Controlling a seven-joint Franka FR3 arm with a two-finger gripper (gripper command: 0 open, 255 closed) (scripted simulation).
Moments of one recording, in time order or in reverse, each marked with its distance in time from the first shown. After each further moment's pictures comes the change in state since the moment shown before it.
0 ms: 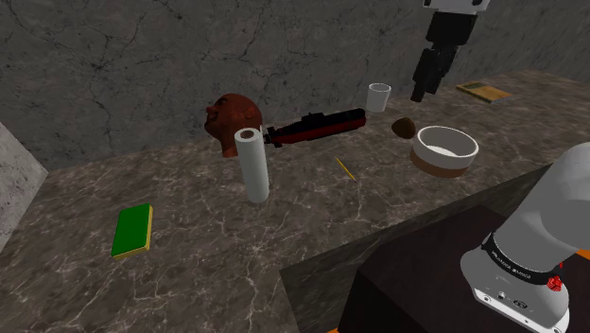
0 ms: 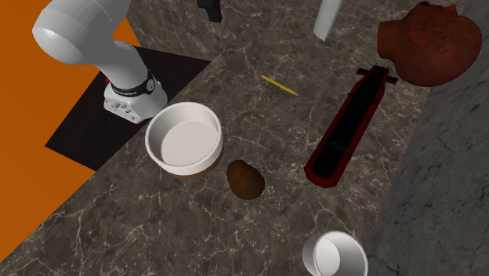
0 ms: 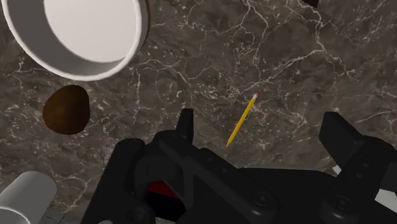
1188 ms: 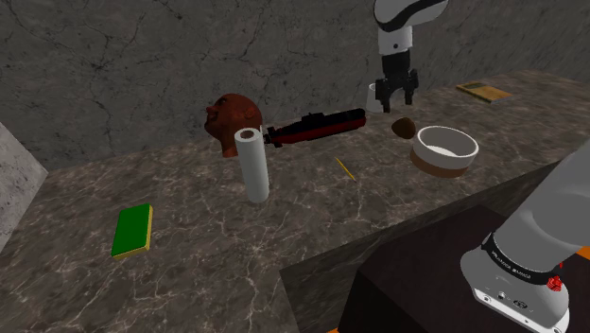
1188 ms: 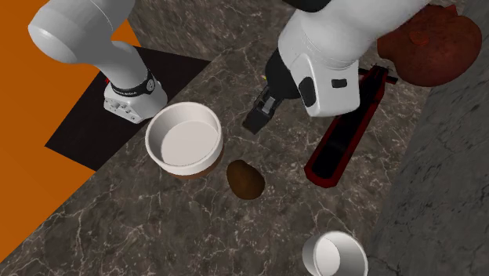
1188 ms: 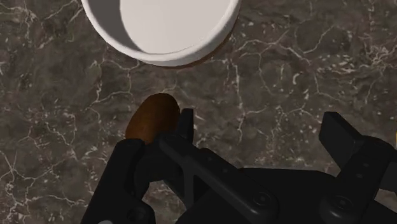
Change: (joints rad) arm -0.125 0.709 -0.088 0.369 -0.138 -0.005 0.107
